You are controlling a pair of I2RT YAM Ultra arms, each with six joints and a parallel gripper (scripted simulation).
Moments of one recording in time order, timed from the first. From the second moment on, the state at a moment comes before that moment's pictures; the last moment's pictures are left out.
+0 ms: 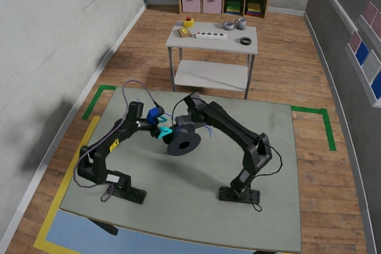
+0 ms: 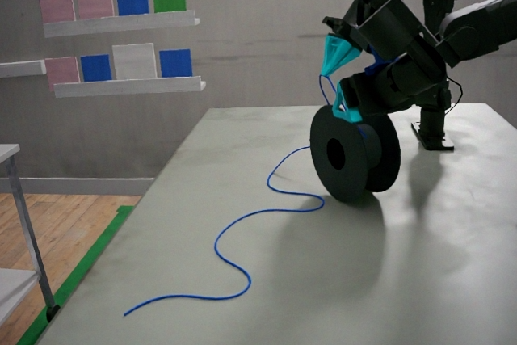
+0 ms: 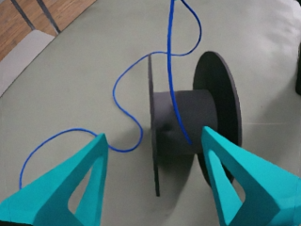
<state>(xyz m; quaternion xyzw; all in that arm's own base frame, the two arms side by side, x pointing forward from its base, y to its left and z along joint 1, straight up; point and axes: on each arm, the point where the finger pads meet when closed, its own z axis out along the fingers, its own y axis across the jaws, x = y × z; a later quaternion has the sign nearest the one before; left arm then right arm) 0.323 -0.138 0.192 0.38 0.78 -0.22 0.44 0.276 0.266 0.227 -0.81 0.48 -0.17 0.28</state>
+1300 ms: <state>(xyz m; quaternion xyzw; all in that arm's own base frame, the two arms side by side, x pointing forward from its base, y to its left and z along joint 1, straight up) 0.325 -0.137 0.194 0.38 0.78 -0.22 0.44 0.273 0.264 0.222 -0.81 0.48 -0.17 0.28</state>
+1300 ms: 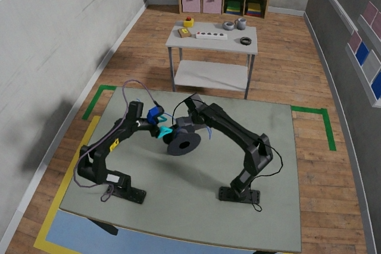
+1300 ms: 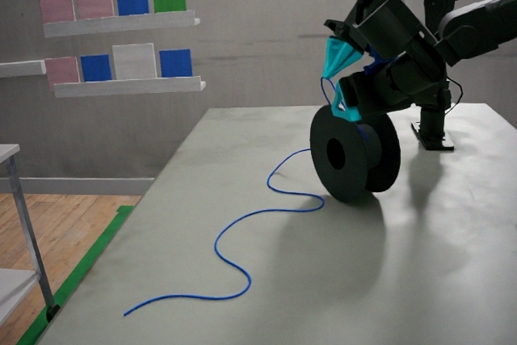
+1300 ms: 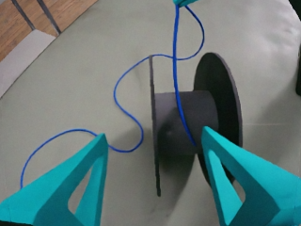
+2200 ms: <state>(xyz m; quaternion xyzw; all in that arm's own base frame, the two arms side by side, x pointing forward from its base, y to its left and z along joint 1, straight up) 0.335 -0.154 0.180 0.38 0.78 -0.22 0.44 0.273 0.264 0.221 -0.81 0.48 -0.17 0.28</state>
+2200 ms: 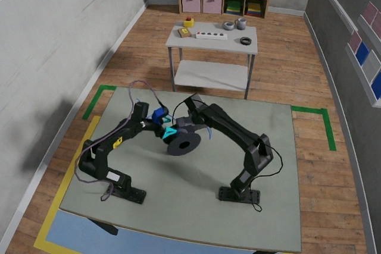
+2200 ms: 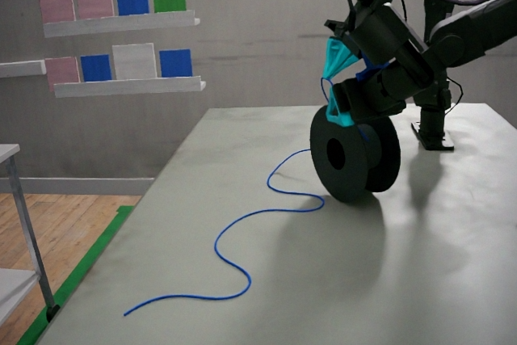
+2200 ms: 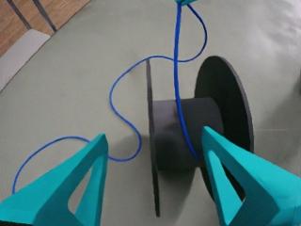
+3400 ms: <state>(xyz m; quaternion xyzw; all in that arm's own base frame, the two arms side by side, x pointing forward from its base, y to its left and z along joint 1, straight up) 0.354 -0.178 0.165 0.38 0.78 -0.22 0.44 0.273 0.263 0.221 -0.81 0.48 -0.17 0.28</state>
